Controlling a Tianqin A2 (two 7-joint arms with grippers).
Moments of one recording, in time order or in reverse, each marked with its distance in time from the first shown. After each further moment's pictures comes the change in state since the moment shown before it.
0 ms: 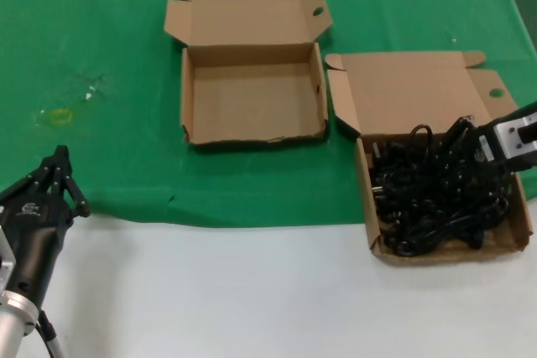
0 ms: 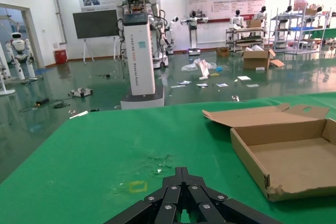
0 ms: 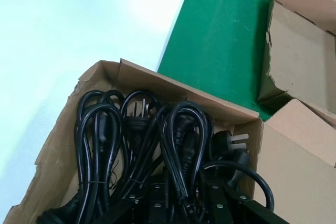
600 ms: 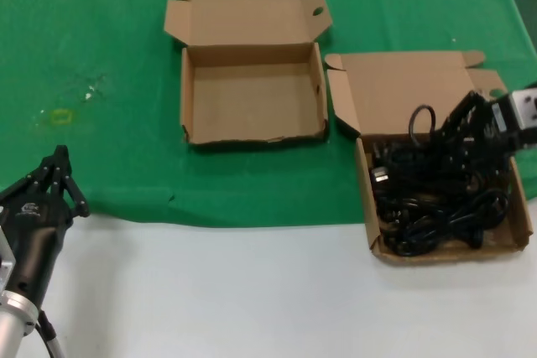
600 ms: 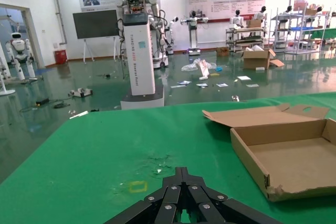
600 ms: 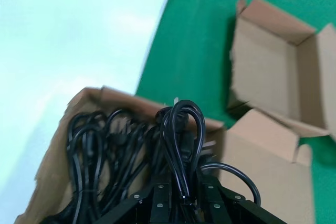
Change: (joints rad) left arm 0.000 0.000 0.000 0.000 0.000 0.000 0.000; right arm -0.029 0.098 0.030 0.266 0.009 -0.062 0.219
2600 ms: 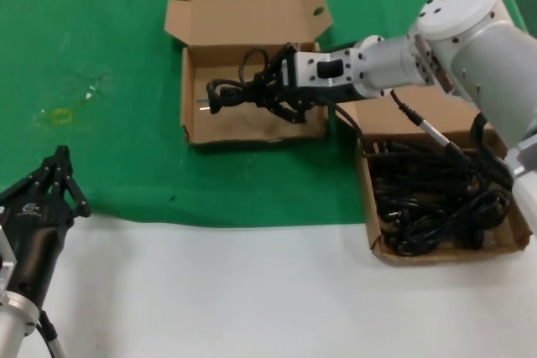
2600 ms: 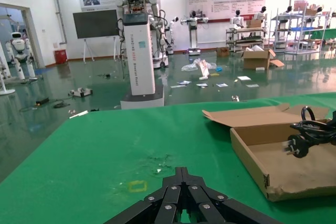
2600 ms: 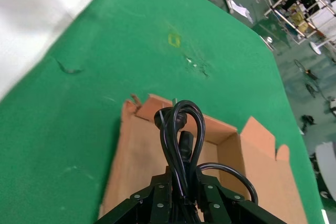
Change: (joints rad) left arm 0.000 0.000 0.000 0.000 0.000 0.000 0.000; right arm 0.280 -0.669 0.031 -0.847 0.147 0.475 -0.347
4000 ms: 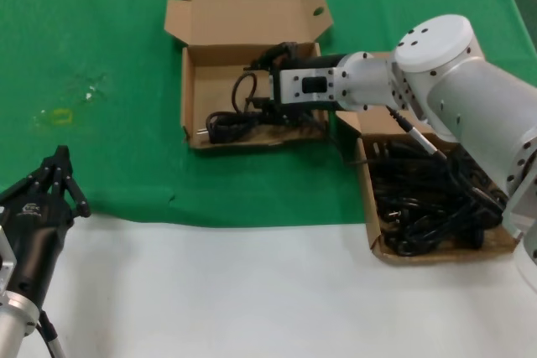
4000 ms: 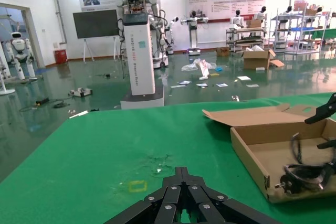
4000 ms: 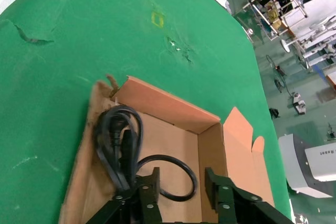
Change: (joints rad) left arm 0.000 0.000 0.000 0.000 0.000 0.000 0.000; right arm -0.070 -0.011 -0.627 0.062 0.711 0.238 -0.137
